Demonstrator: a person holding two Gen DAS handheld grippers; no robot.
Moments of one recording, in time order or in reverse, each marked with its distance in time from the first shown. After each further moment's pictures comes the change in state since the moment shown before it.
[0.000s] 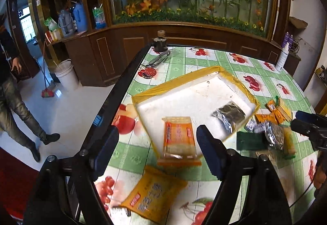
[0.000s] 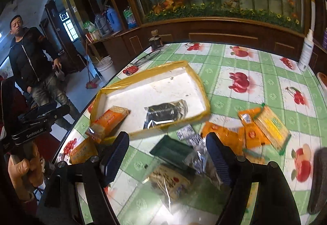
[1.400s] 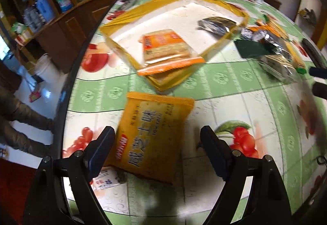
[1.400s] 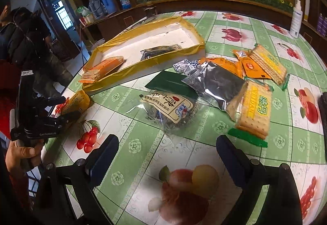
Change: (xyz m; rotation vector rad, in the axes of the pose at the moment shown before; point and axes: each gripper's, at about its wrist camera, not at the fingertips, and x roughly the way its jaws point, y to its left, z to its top) left arm 0.050 -0.009 -0.098 0.259 0.256 -0.103; right arm 0.016 0.010 -0.096 -0.014 0.119 -0.035
